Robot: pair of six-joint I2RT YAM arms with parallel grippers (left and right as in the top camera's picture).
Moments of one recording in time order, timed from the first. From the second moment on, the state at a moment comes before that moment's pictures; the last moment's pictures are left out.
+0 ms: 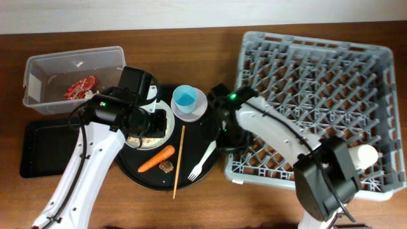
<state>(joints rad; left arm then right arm) -0.28 1.46 1.37 -1.17 0.12 -0.21 0.59 1.90 1.42 -1.23 -0.16 0.49</state>
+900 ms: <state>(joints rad) -0.28 1.46 1.37 -1.17 0.12 -0.21 0.78 1.90 1.42 -1.20 -0.19 0.53</state>
